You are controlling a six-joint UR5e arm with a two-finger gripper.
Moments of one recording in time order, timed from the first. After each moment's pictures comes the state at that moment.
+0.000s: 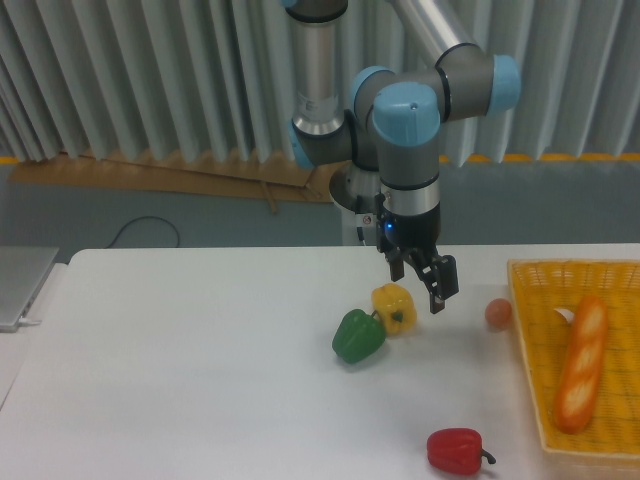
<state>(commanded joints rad) 2.40 -1.77 -1.50 -1.29 1.62 1.16</state>
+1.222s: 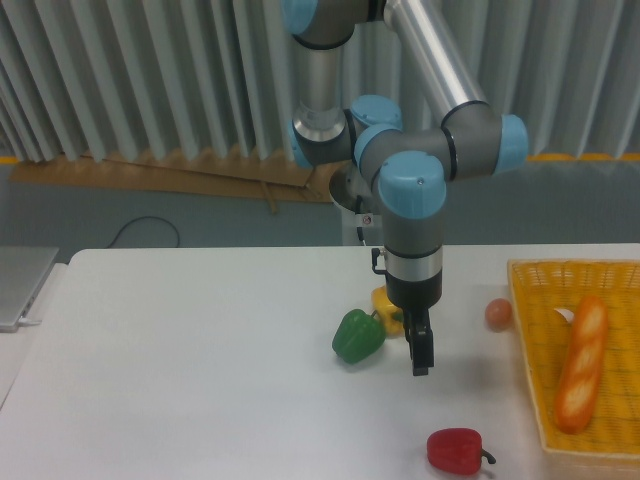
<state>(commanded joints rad) 2.44 -1.97 -1.39 -1.21 1.58 1.75</state>
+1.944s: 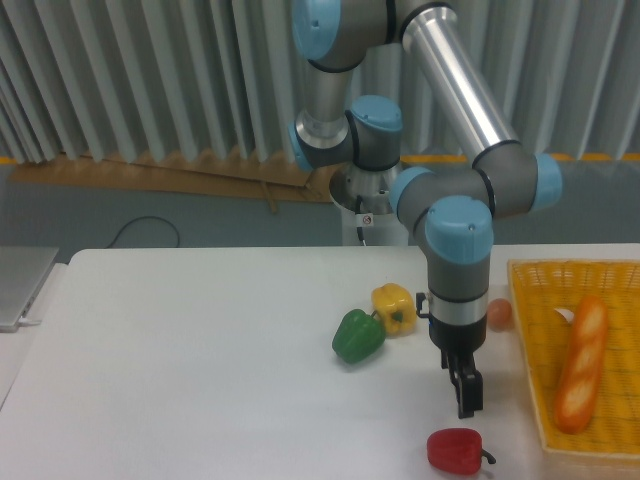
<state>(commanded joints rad) 2.46 -2.12 -1.33 -1.08 1.60 1.70</state>
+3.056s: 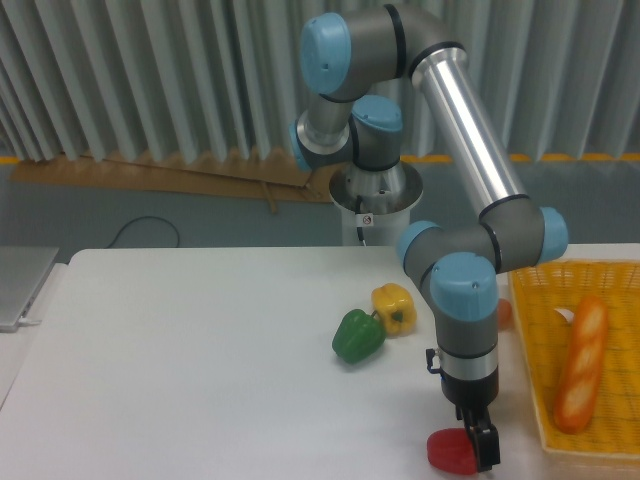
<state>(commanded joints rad) 2.44 -2.23 -1.28 -1.02 1.66 1.70</state>
